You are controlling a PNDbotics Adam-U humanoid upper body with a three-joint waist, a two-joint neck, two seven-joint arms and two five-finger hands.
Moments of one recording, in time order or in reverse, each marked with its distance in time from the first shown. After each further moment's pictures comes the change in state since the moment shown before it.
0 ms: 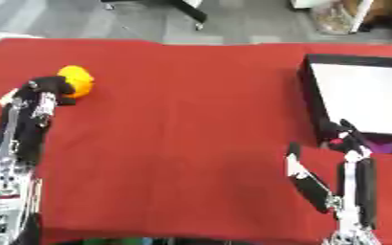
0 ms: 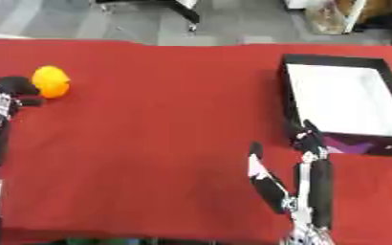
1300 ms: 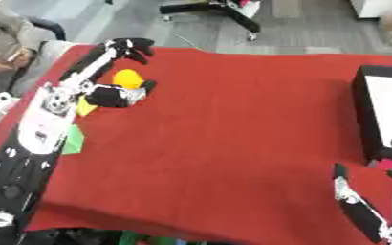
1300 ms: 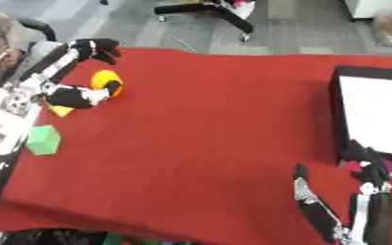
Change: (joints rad) left arm -0.310 0.465 -0.235 0.335 -0.343 -0.129 -0.305; right arm 0.029 -0.055 -0.018 0.013 0.013 0.004 -0.010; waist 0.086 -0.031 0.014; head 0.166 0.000
